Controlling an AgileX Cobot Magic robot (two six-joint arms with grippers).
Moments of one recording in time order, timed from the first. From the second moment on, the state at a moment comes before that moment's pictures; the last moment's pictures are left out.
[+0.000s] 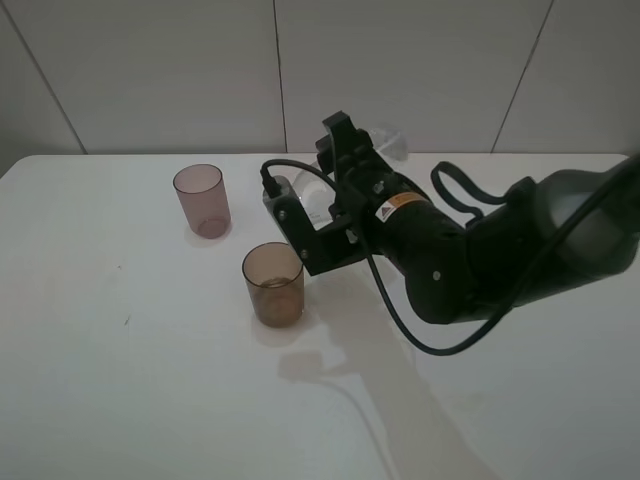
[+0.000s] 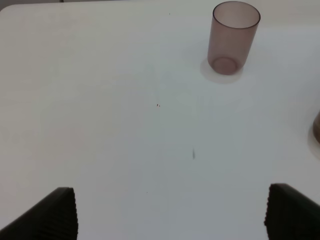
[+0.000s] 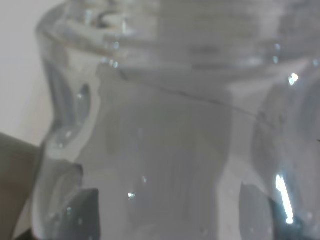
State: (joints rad) left arm -0.09 -0.01 -0.50 0.00 1.06 -0.02; right arm 0.84 1.87 -0.72 0.59 -0.87 -2.14
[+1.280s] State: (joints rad) left arm -0.09 -0.01 -0.50 0.00 1.06 -0.02; right arm 0.45 1.58 -0.51 -0.07 -0.39 0.18
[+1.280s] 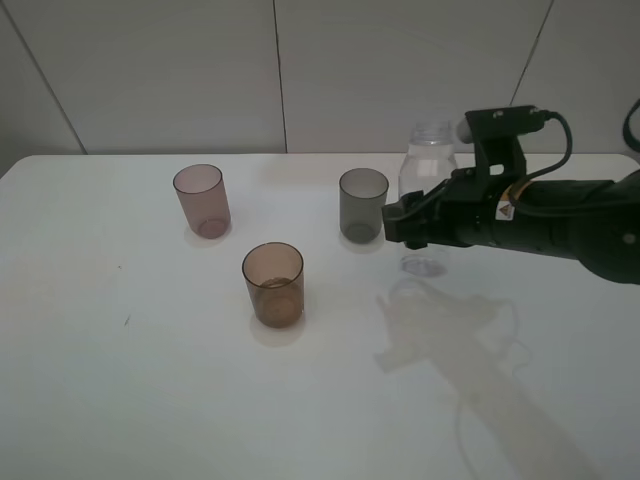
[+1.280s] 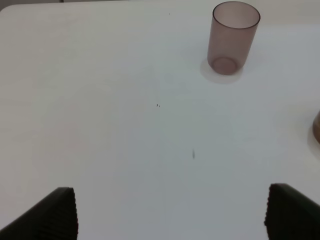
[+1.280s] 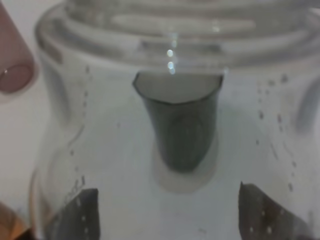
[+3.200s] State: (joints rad) left arm -0.09 -0.01 -0.50 0.00 1.06 -0.02; right arm 0.39 1.95 -0.44 0.23 -1.20 -0.12
